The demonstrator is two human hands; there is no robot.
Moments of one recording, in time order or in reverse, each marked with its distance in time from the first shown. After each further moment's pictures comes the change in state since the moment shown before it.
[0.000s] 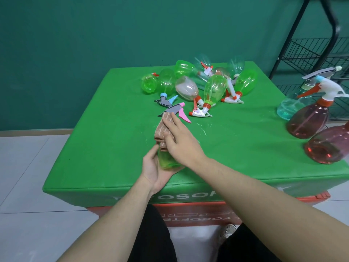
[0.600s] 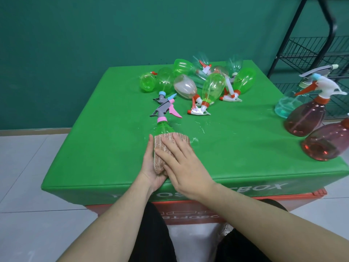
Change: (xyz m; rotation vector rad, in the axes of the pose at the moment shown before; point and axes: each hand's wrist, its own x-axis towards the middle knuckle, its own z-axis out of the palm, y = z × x) left_hand -0.010 0.001 0.008 0.091 0.043 -0.038; right_hand -0.067 0.033 0.028 -0.334 0.085 -0.447
